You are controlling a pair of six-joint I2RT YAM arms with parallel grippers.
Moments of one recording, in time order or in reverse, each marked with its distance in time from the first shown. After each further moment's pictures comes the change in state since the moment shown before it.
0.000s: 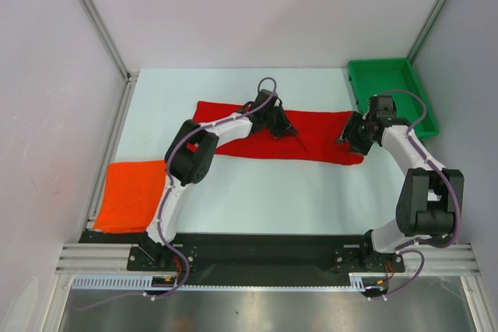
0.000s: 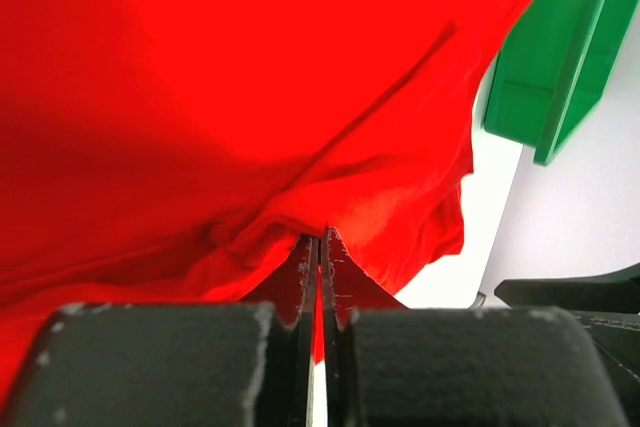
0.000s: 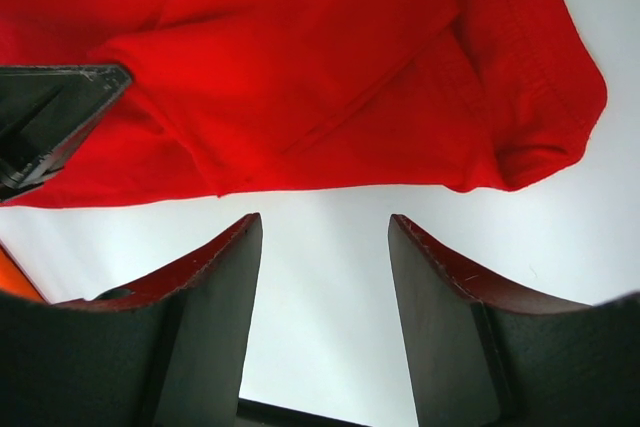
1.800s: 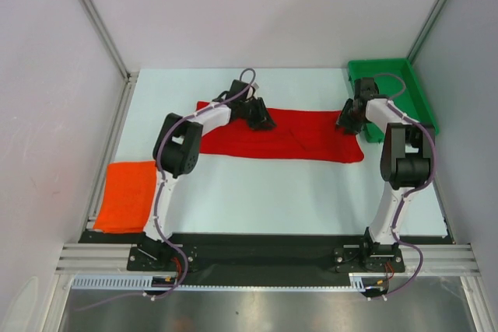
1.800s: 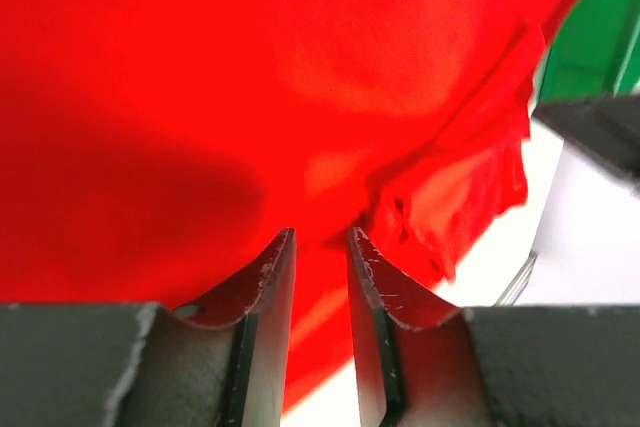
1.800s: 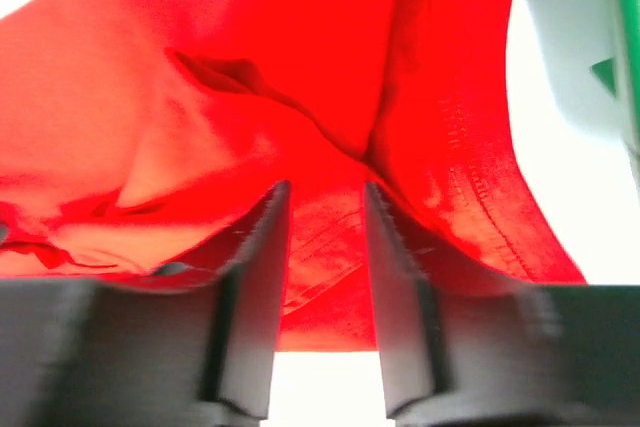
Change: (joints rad) left arm 0.177 0.030 0.045 -0.119 0.180 0.257; right arm 0.033 0.462 0.362 0.036 0.171 -0.006
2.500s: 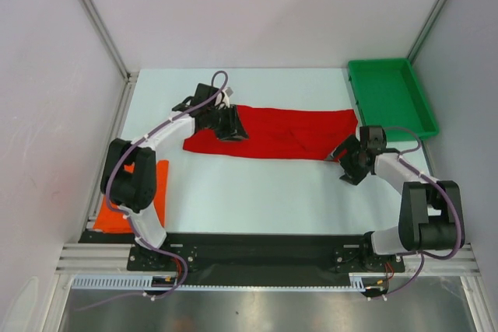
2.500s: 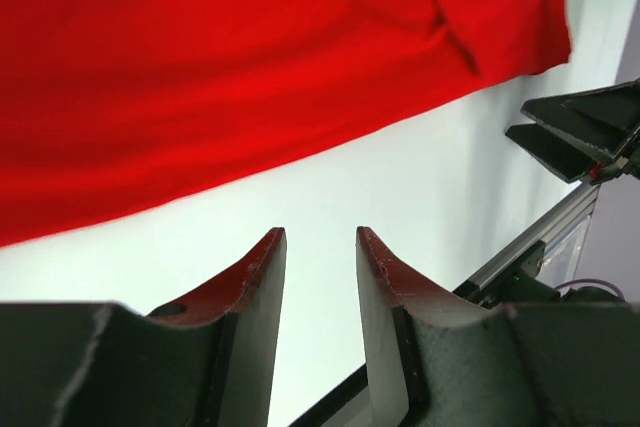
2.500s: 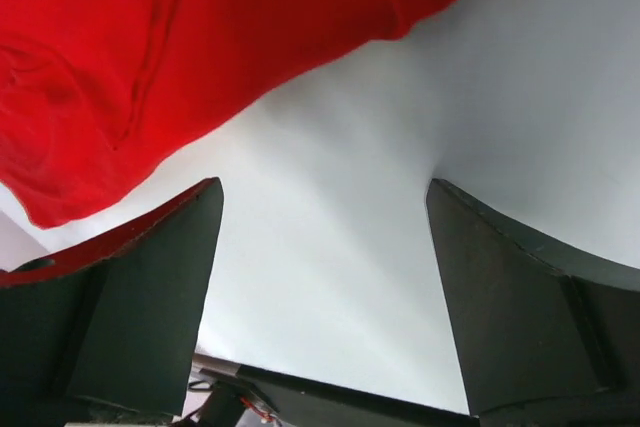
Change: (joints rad) left arm 0.082 -0.594 -0.469 -0.220 -0.053 0.243; right arm 0.019 -0.571 -0.708 0.183 -0.114 0.385
